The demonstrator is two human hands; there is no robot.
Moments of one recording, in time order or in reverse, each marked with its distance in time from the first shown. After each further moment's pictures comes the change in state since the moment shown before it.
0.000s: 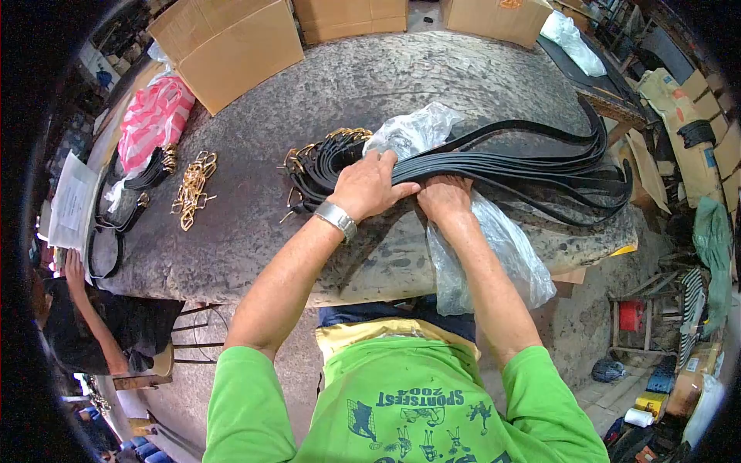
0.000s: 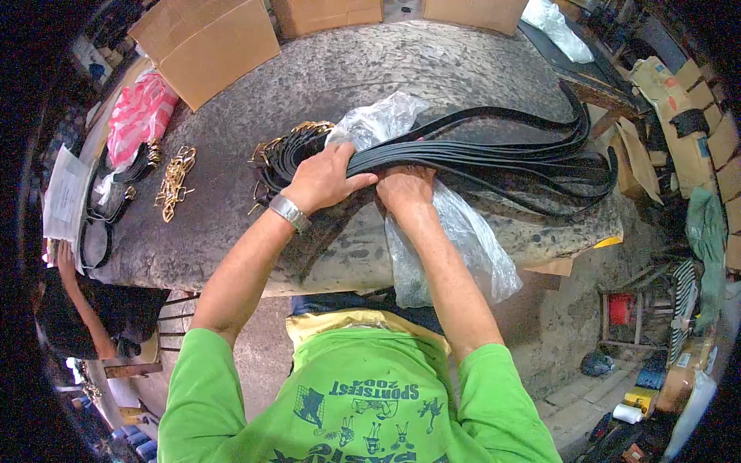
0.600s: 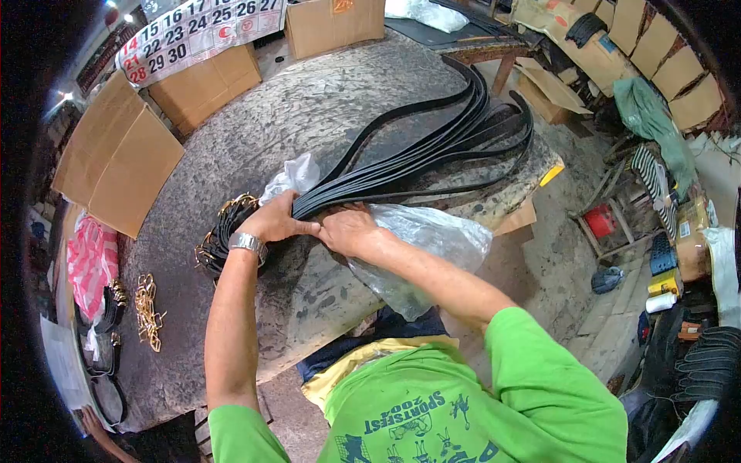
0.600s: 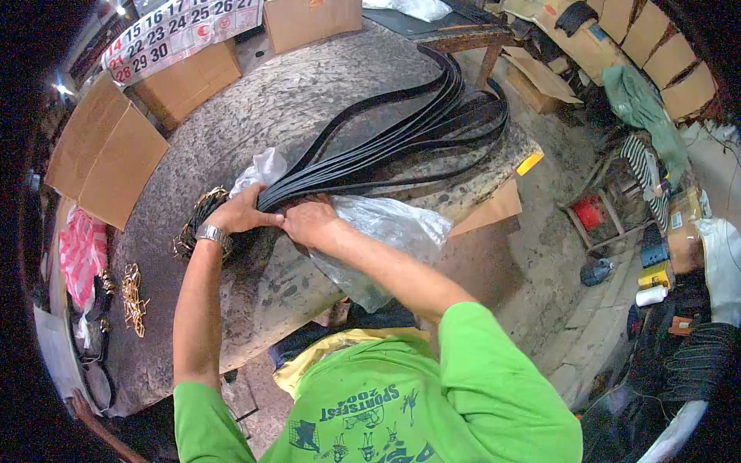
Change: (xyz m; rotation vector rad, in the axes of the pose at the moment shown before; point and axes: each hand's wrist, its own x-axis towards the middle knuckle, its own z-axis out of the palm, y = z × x) left_hand 0.081 -0.010 0.005 -0.163 -0.506 0.163; right_hand -0.014 0.017 -0.039 0.215 -0.470 -0.021
